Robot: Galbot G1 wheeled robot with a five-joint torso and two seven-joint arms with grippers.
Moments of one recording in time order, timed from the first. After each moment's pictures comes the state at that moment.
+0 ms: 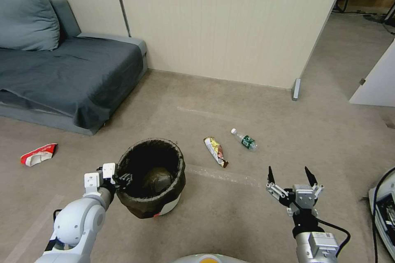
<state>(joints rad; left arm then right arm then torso) 1.48 -1.27 -0.66 -1.98 -0.41 0.73 -0.12 -1.90 1.61 0.58 2.23 -0.15 0.09 0.05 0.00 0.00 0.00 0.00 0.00</state>
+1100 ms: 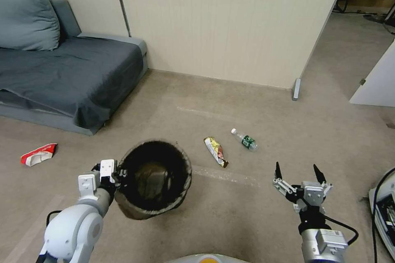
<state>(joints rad) 1.62 -1.31 -0.70 -2.30 -0.43 0.71 -0.13 -1.88 1.61 0.61 2.25 -0.09 0.07 0.08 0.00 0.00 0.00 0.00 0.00</state>
